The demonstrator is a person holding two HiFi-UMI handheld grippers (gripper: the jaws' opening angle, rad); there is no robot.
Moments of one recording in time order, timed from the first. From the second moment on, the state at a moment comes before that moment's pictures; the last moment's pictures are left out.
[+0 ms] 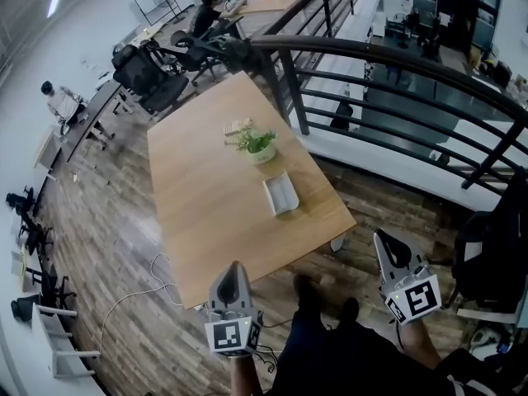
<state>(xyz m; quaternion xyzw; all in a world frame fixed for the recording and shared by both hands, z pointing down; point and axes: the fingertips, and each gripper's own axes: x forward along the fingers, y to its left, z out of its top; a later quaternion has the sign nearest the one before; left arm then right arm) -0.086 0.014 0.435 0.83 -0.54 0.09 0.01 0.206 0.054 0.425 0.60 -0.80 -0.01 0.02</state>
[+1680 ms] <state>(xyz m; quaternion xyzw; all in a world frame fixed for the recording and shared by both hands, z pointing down) -0.122 -0.190 0.443 0.85 -0.52 0.07 0.04 0.111 -0.194 0.444 0.55 -0.83 0.02 0.06</state>
